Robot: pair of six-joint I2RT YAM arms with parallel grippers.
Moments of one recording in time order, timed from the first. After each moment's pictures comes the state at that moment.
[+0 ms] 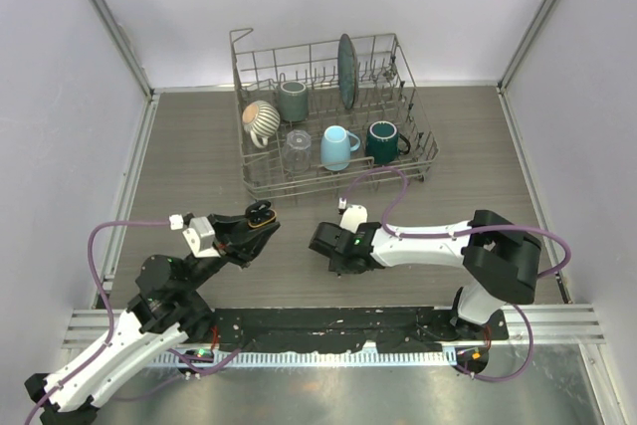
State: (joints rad) left arm -0.83 0.17 0.29 0.24 0.11 -0.13; right arm 1.17 1.61 0.90 -0.55 0.38 1.18
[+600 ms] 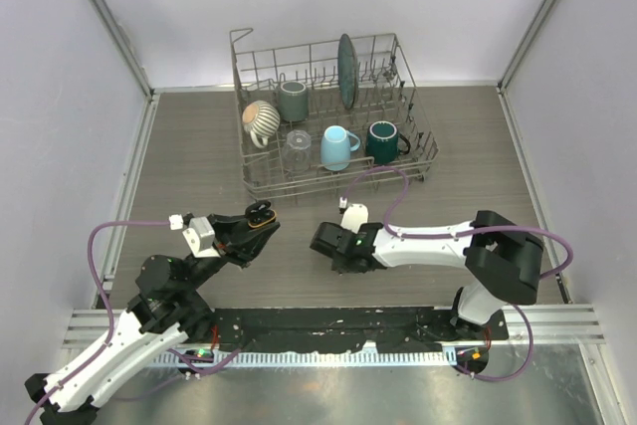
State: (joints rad) left arm -0.83 0.17 0.29 0.23 0.11 -0.13; right arm 1.16 1.61 0.89 -0.54 0.40 1.16
